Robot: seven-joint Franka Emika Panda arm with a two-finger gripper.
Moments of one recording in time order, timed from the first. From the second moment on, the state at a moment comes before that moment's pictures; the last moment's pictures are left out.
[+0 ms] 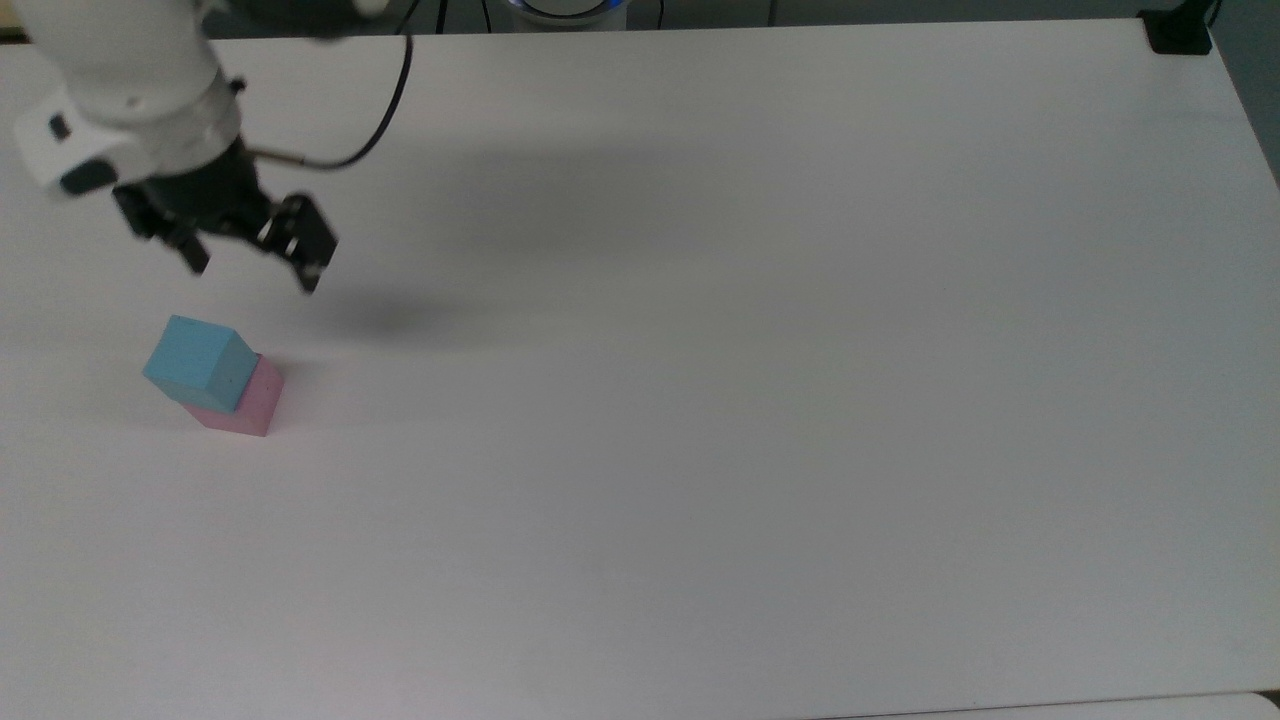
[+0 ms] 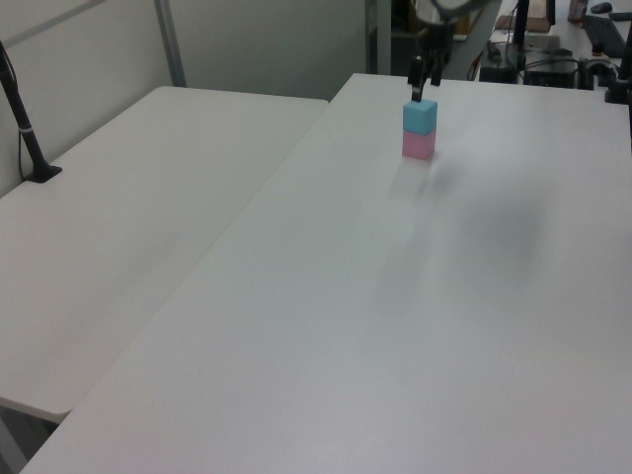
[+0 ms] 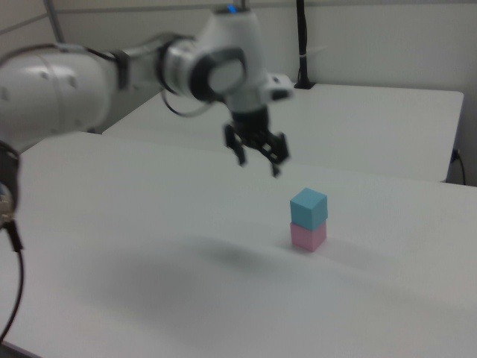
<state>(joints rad) -0.15 0.42 -0.15 -1.34 0.06 1.87 -0.15</state>
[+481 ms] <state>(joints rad) 0.00 0.09 -0.15 -1.50 0.05 1.57 -0.11</state>
